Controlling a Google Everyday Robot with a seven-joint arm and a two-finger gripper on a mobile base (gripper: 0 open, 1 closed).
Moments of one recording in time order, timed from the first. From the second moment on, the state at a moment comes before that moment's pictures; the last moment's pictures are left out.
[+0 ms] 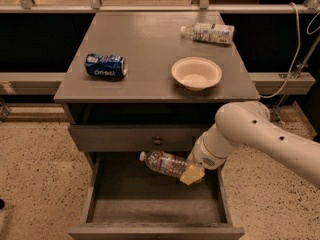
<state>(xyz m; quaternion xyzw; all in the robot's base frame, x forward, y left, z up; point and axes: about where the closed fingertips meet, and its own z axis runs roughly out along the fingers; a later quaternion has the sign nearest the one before) 0.475 -0.092 0.630 -0.80 -0.56 -0.13 0.15</state>
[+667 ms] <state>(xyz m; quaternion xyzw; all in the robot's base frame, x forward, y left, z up) 0.470 -0.079 0.517 -0.78 -0.60 -0.11 0.13</state>
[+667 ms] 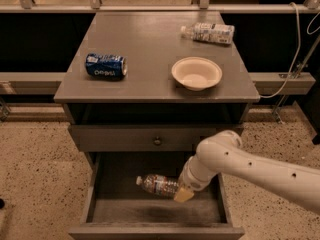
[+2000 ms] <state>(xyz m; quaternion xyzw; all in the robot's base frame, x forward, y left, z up) 0.469 -0.075 0.459 -0.77 -0.61 -0.15 0.11</state>
